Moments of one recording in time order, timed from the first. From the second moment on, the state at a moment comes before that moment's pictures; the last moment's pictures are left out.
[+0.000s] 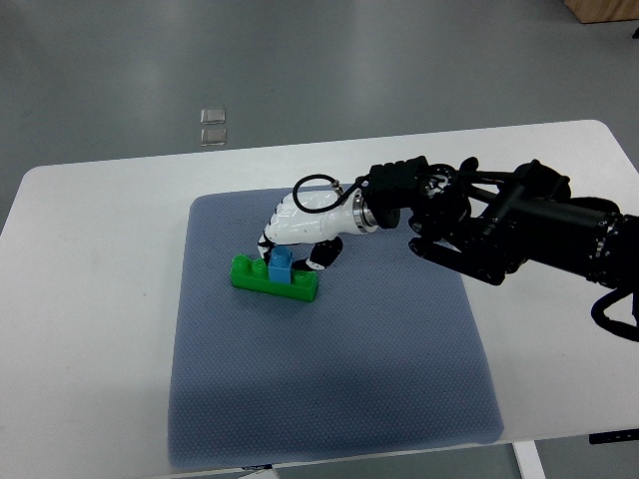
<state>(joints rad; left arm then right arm) 0.02 0.00 -0.10 -0.15 0.07 0.00 -0.03 1.19 -0.04 0.01 0.74 -1.82 0.03 0.48</state>
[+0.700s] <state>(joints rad) 0.02 0.00 -0.10 -0.15 0.07 0.00 -0.03 1.26 -0.06 0.01 0.75 -1.81 0.03 0.48</state>
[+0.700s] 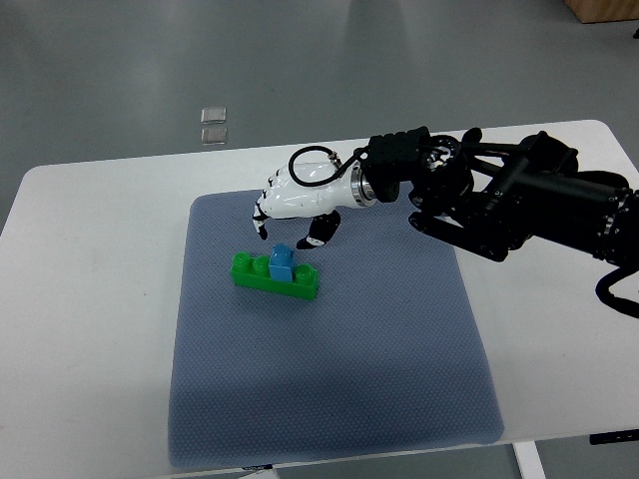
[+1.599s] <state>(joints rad) 0.02 0.00 -0.10 -0.15 0.07 0.00 -0.03 1.18 -0.14 0.33 0.68 -1.05 0.04 0.48</state>
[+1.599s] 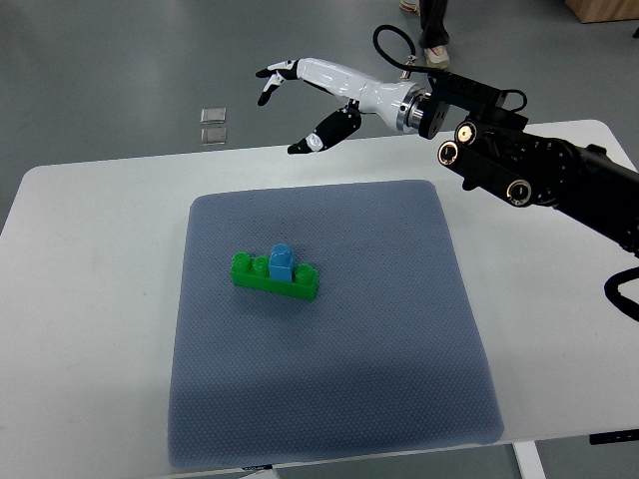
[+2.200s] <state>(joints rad) 0.02 0.00 -0.10 -0.15 0.07 0.00 -0.03 0.96 -0.11 0.59 0.57 -0.08 0.03 0.45</state>
